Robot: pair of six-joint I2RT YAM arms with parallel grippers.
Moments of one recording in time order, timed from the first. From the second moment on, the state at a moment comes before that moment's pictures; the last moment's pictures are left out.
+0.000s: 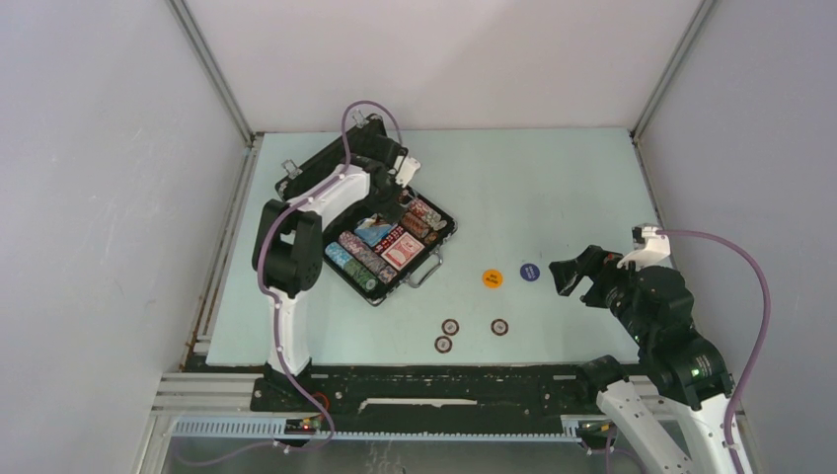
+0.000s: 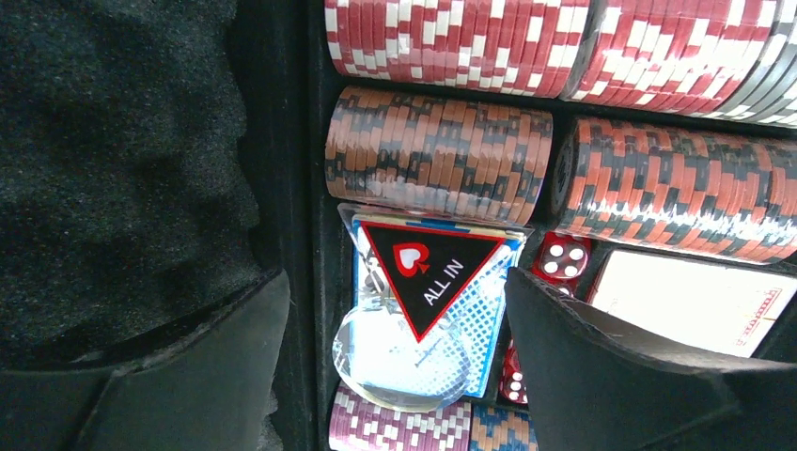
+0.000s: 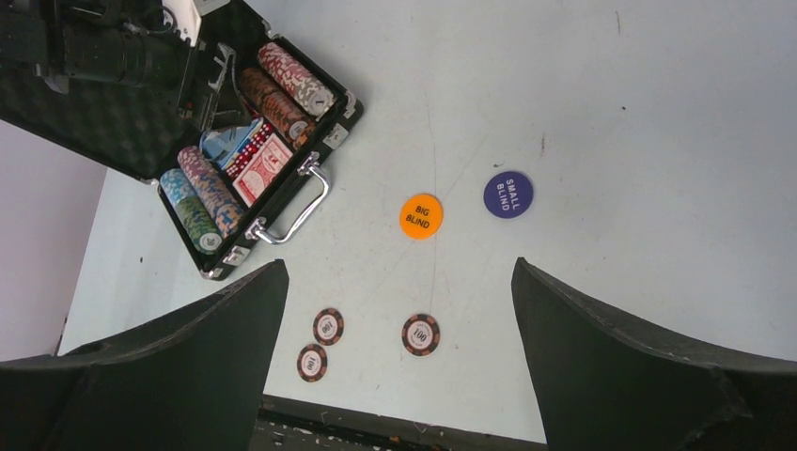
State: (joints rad) left arm -0.39 2.08 1.67 -0.72 -0.07 0.31; right arm 0.34 0.40 0.86 -0.82 0.06 0.51
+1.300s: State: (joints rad) left arm -0.35 1.86 1.38 -0.48 0.04 -0.36; right arm 0.34 0.41 0.85 -0.81 0.06 0.51
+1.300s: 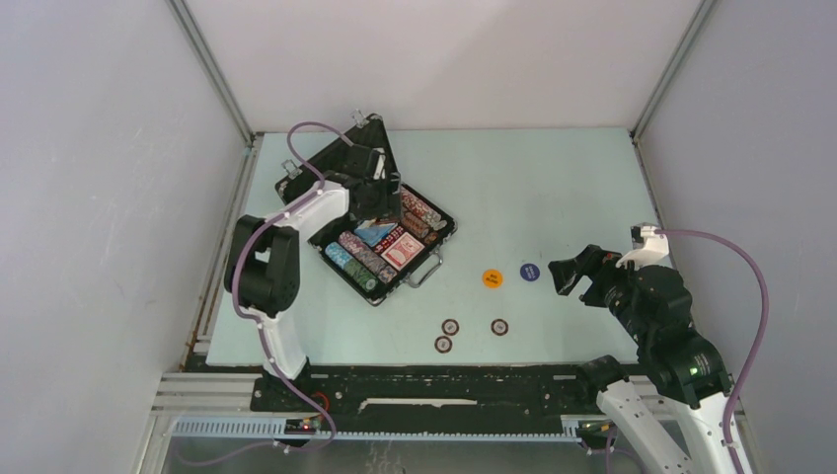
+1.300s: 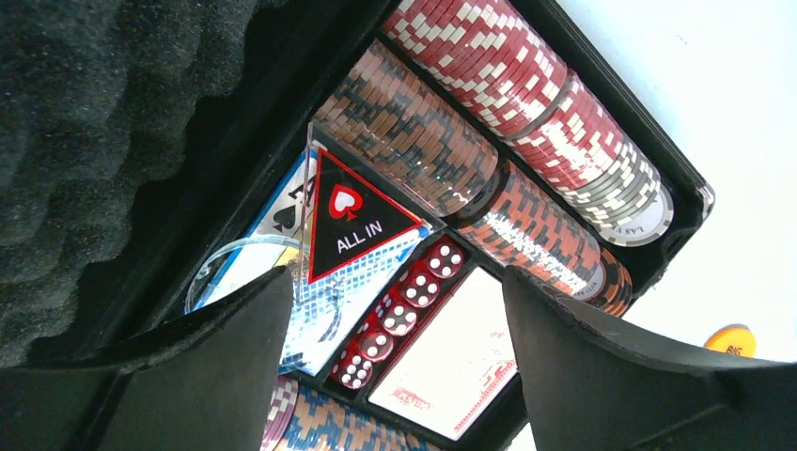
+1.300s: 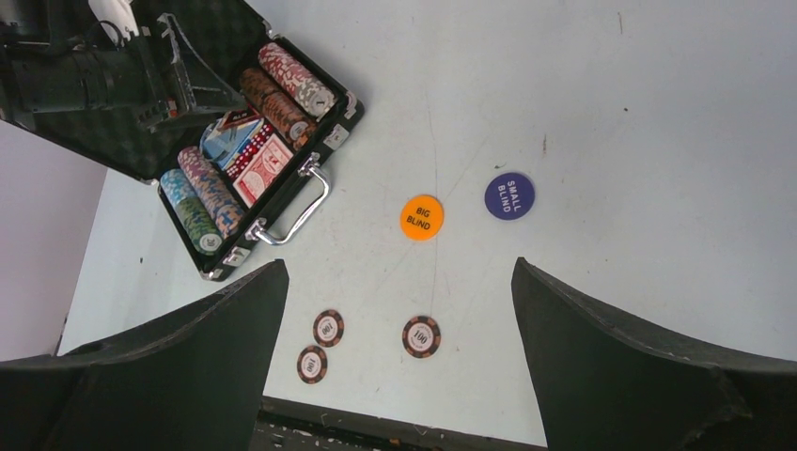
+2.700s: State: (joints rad) left arm -0.41 1.72 1.21 -0.41 -0.01 -0.43; right arm 0.34 0.41 0.84 -0.80 0.05 0.51
